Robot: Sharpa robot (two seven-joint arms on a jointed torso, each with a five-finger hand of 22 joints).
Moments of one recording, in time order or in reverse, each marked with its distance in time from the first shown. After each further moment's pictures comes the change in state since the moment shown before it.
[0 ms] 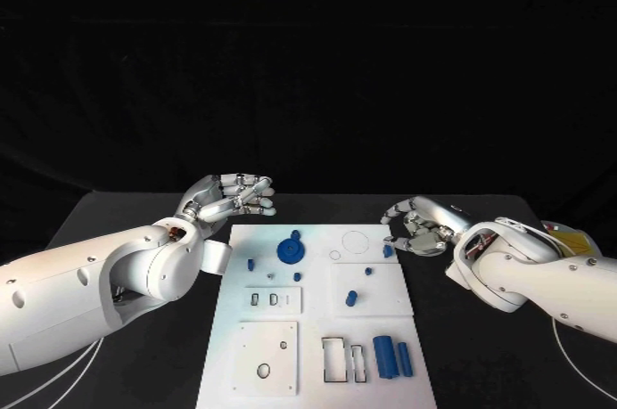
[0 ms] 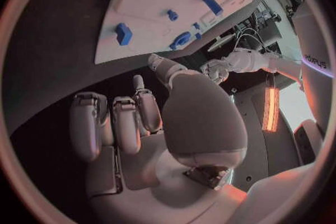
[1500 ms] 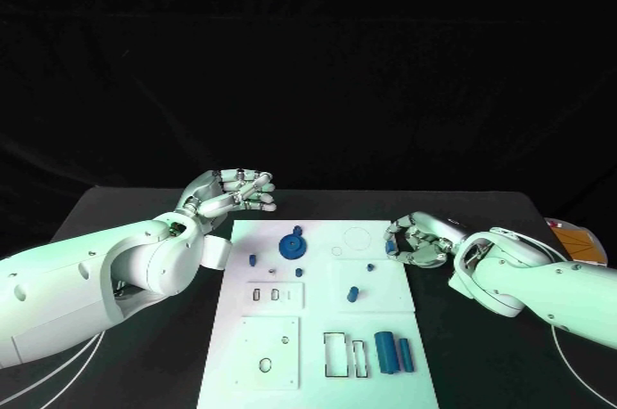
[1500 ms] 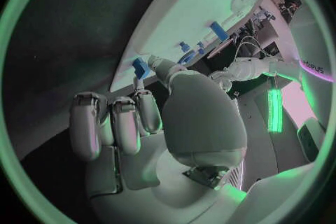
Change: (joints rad) left arm -0.001 -0.008 -0.001 -0.003 0.002 0.015 0.005; left_hand 0.000 0.000 0.000 0.000 0.000 0.000 0.006 0.002 0.001 0.007 0.001 -0.008 -0.004 -0.003 -0.003 0.000 0.007 0.000 0.000 0.000 -0.001 -0.001; right arm -0.063 0.051 -0.001 -0.123 0.028 0.083 0.077; right_hand -0.004 0.004 0.001 -0.007 0.012 -0.006 0.006 -0.013 0.001 0.014 0.007 0.015 -0.001 0.000 0.000 0.004 0.000 0.000 -0.004 0.004 0.000 -0.001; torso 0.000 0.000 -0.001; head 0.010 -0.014
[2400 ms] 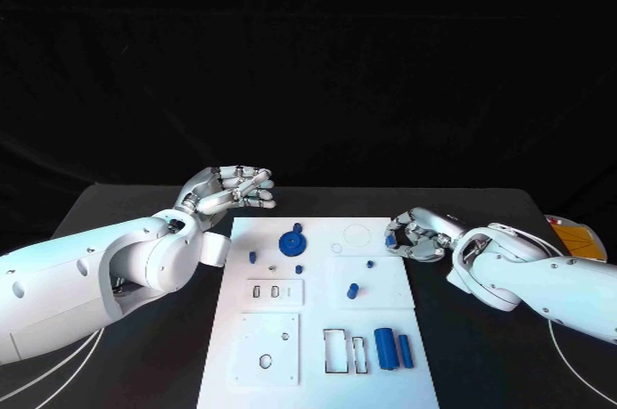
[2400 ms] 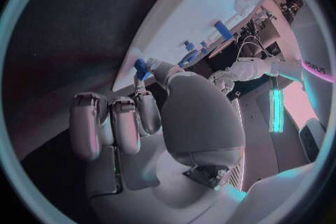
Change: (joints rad) left arm 0.000 -0.004 0.000 0.002 0.000 0.000 -0.001; left_hand 0.000 0.000 0.003 0.003 0.000 -0.004 0.003 -0.004 -0.001 -0.004 0.003 0.000 -0.001 0.000 0.000 0.000 0.002 0.000 0.000 0.000 0.000 0.000; right arm -0.001 0.016 0.000 -0.027 0.004 -0.004 -0.002; right_hand 0.008 0.035 0.018 0.004 -0.004 0.051 -0.009 0.000 0.007 0.013 -0.007 0.014 0.000 0.000 0.000 0.002 0.000 0.000 0.000 0.000 0.004 0.001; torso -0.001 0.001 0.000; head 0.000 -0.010
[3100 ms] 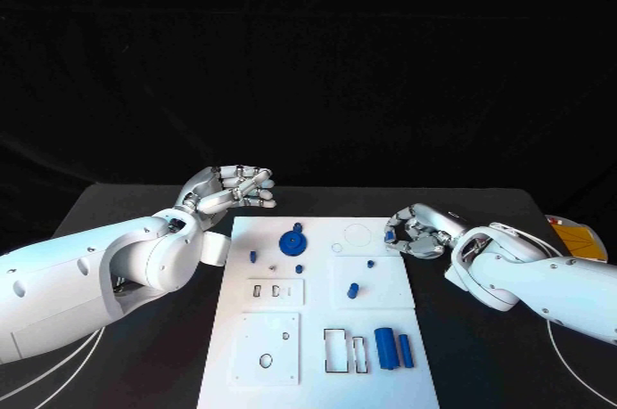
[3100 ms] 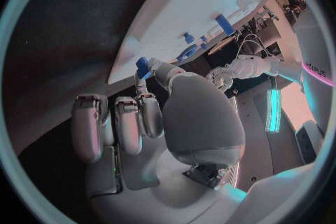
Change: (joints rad) left arm 0.000 0.001 0.000 -0.001 0.000 0.000 -0.001; left_hand 0.000 0.000 0.000 0.000 0.000 0.000 0.000 0.000 0.000 0.000 0.000 0.000 0.000 0.000 0.000 0.000 0.000 0.000 0.000 0.000 0.000 0.000; right arm 0.000 0.001 0.000 0.010 0.000 -0.062 0.012; right_hand -0.005 0.059 0.028 -0.004 -0.071 0.077 -0.023 0.058 0.015 0.040 -0.040 0.020 0.001 0.002 -0.031 0.002 0.000 0.000 0.004 -0.026 0.019 0.000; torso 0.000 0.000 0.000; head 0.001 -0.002
